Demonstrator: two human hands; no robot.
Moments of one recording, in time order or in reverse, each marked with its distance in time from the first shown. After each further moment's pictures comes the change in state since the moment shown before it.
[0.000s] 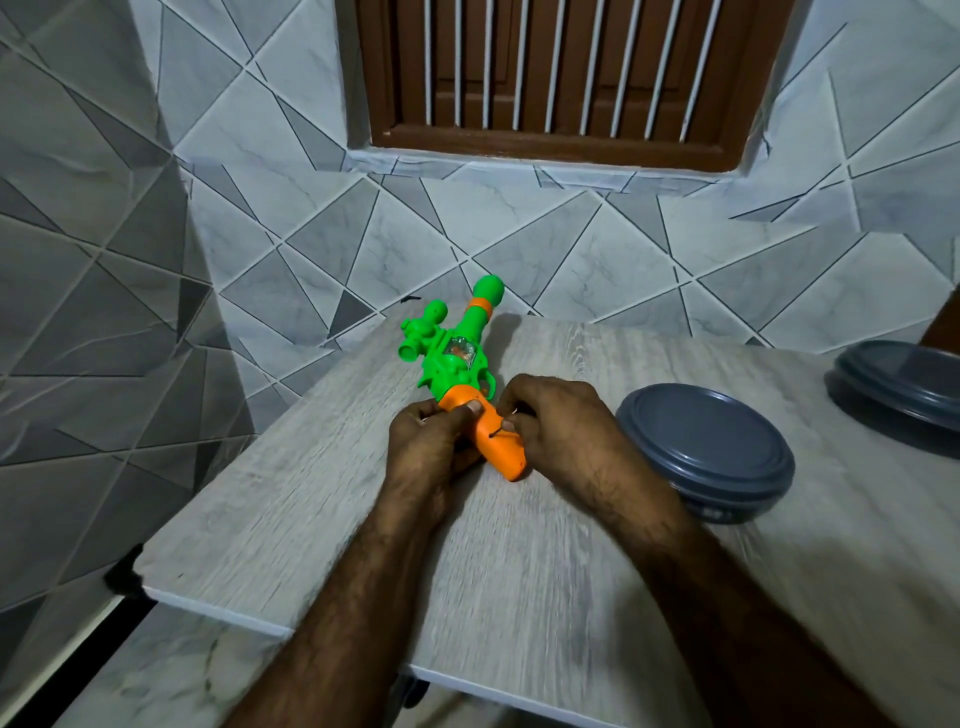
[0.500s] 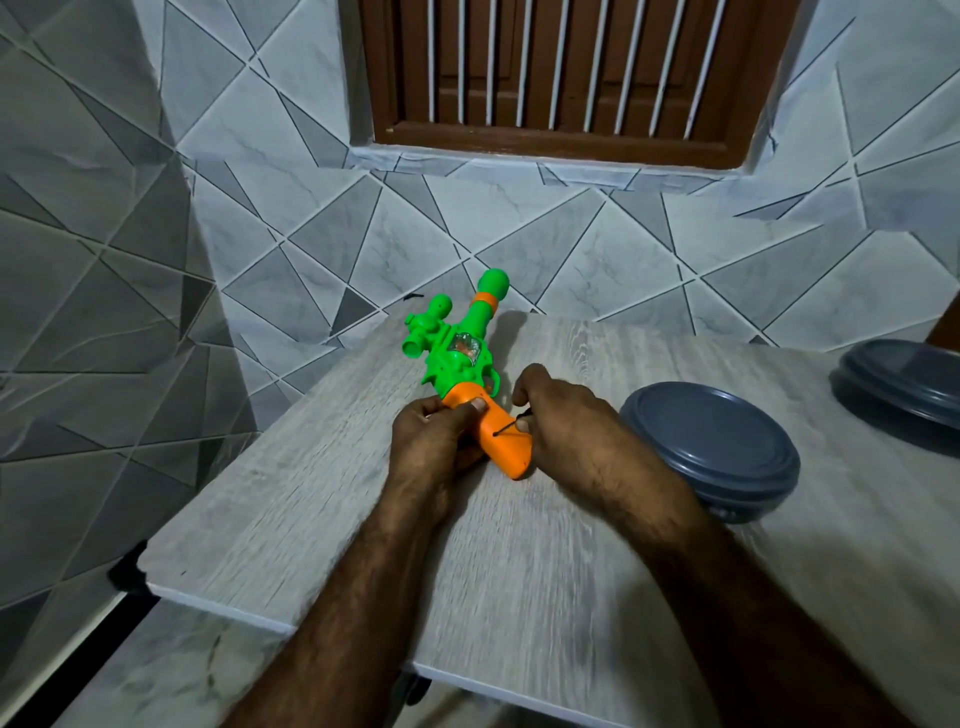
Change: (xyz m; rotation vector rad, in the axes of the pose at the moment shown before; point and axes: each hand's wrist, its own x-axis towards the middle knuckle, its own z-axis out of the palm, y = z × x) left_hand 0.005 -0.002 -0.001 0.023 0.020 0.003; right_hand -0.002 -0.001 -0.003 -0.119 -0.120 0.014
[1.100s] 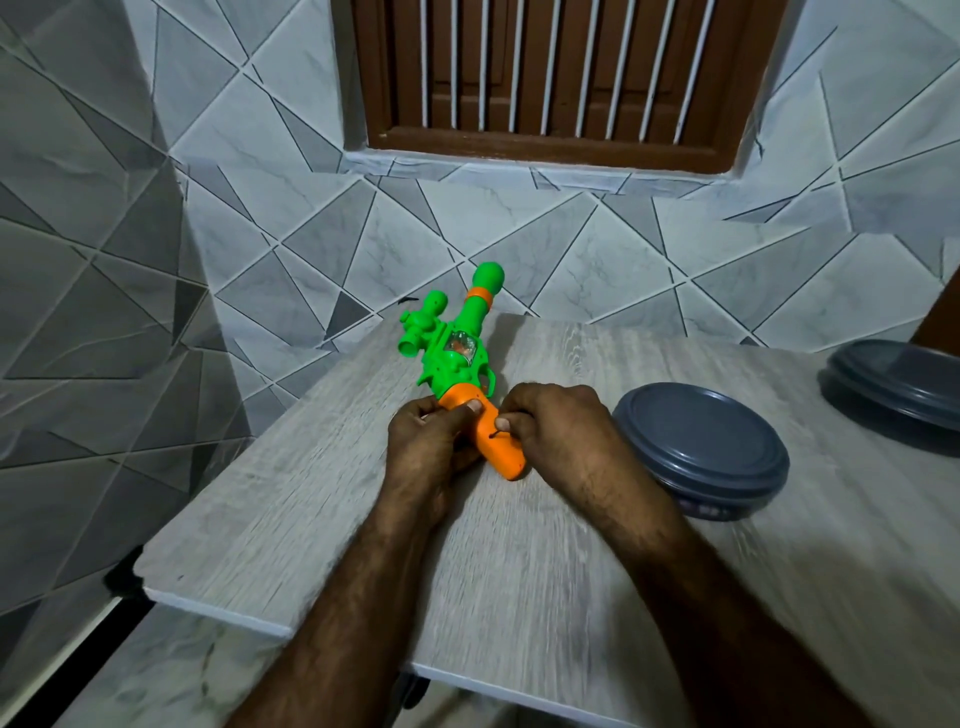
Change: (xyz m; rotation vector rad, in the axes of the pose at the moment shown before) left_hand 0.000 0.000 -0.001 -0.028 -0.032 0.014; right_hand -0.004 -0.008 -0.002 0.094 0.078 0.073
